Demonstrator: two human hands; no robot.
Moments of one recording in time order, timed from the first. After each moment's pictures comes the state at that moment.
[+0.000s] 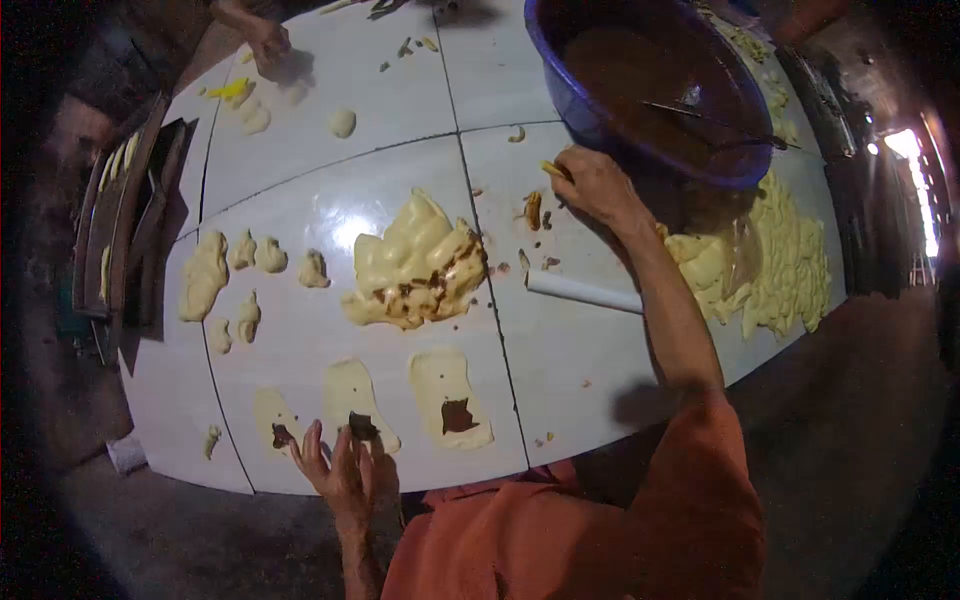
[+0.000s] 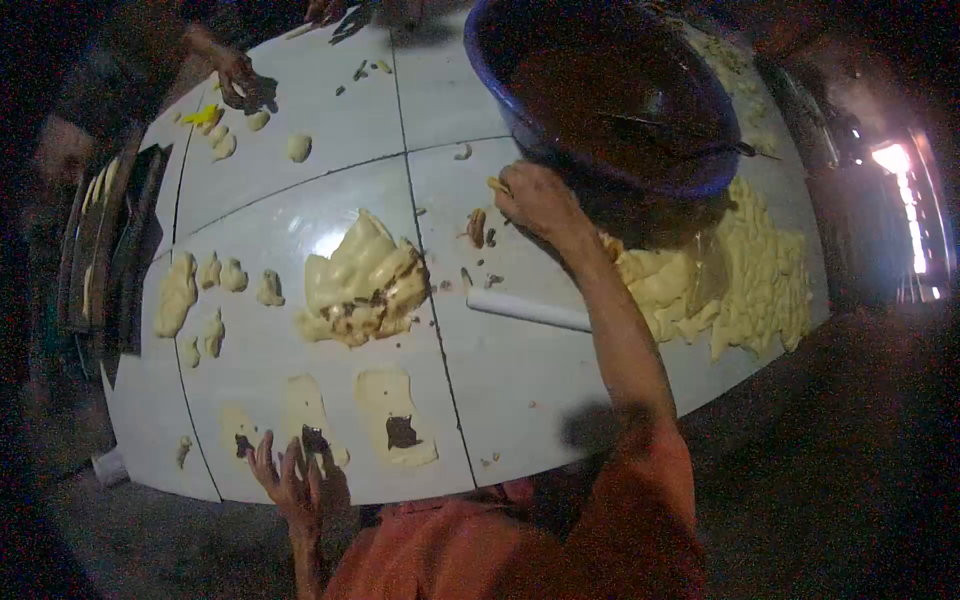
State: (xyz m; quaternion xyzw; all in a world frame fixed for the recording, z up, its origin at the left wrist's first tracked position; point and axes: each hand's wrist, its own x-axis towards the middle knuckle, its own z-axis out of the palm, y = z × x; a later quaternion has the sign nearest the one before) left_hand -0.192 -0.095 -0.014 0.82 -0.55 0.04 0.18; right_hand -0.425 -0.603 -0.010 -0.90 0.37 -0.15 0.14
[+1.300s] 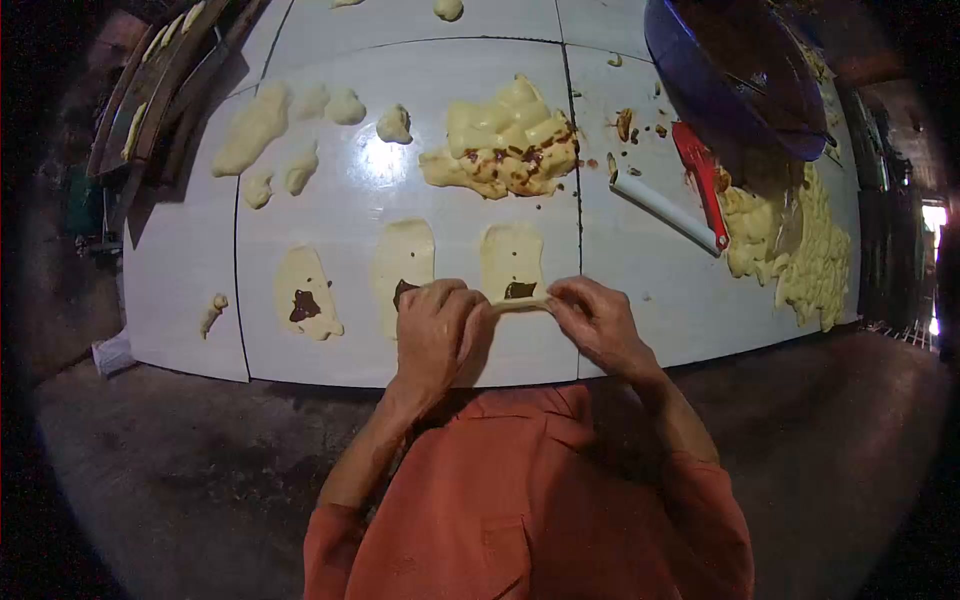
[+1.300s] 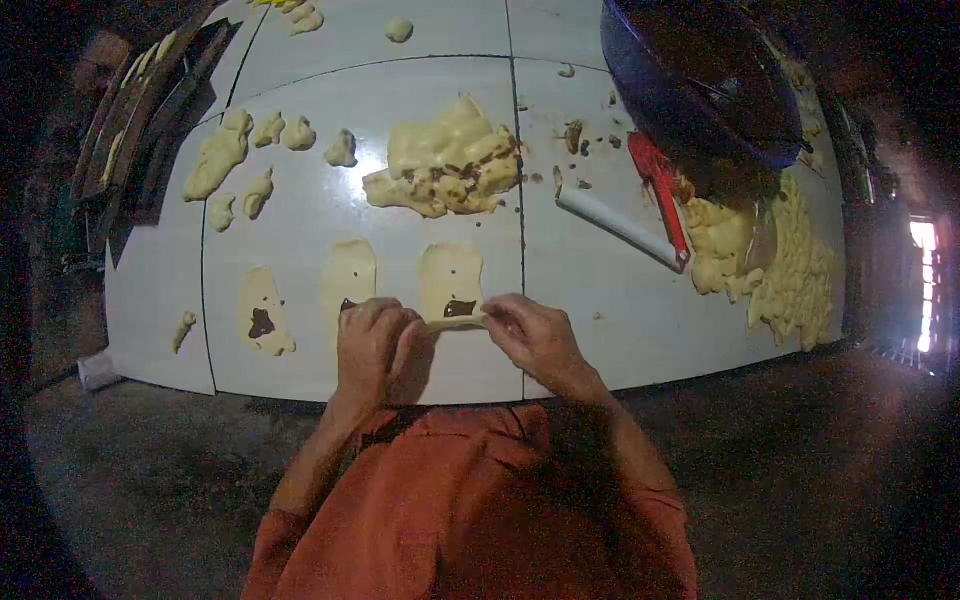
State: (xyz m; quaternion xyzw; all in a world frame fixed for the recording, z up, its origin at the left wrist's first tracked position) left_hand -0.227 -0.157 -0.018 0.73 -0.60 -0.07 0.32; right_hand -0.435 -0.296 -0.004 -0.83 0.29 -0.16 0.44
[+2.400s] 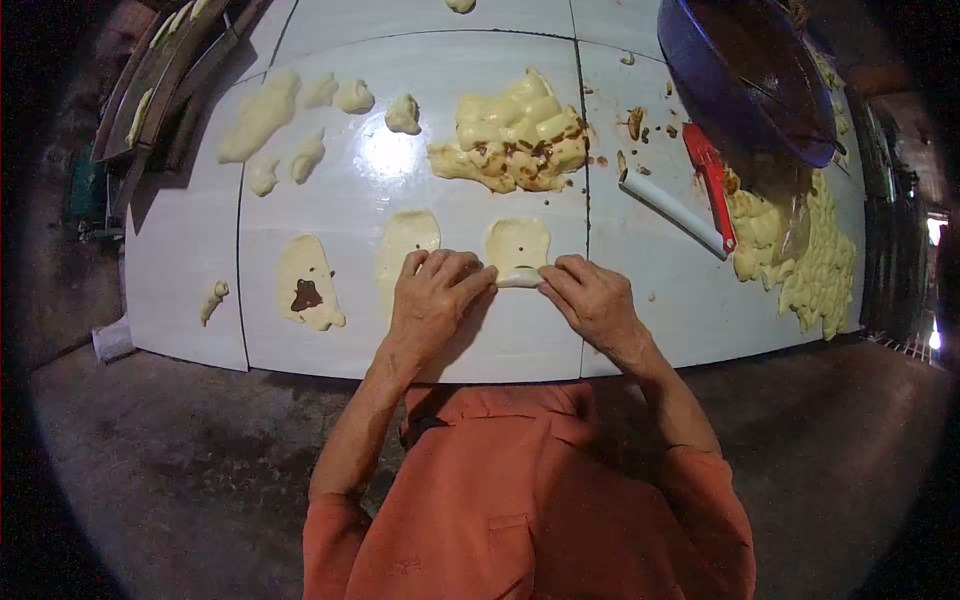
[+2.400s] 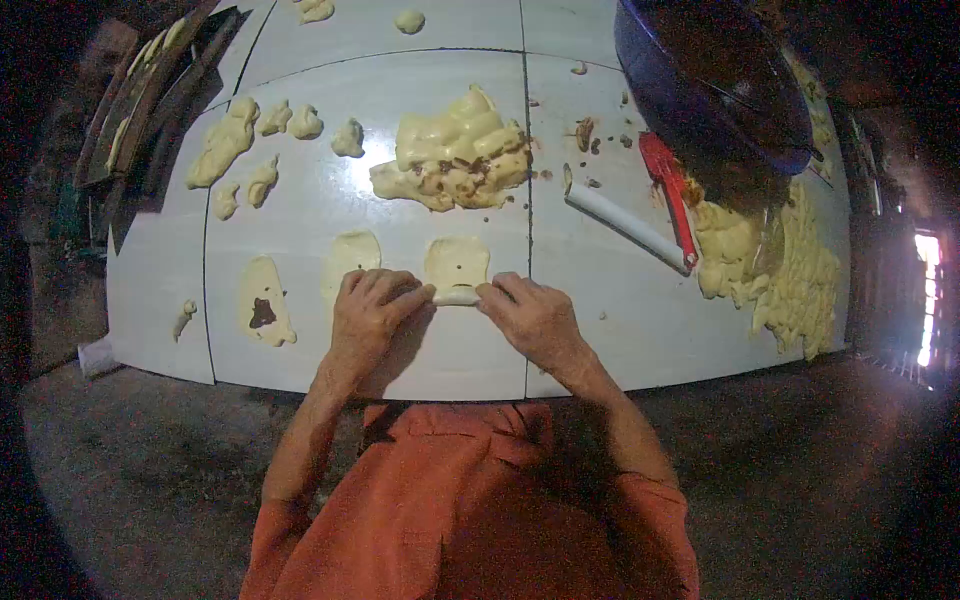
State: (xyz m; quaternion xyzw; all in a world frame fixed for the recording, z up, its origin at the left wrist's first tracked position) left_hand -0.204 -0.177 -0.020 0.68 -0.69 -0.05 0.25; right_hand -0.425 -0.315 -0.034 -0.95 0.19 -0.17 0.18
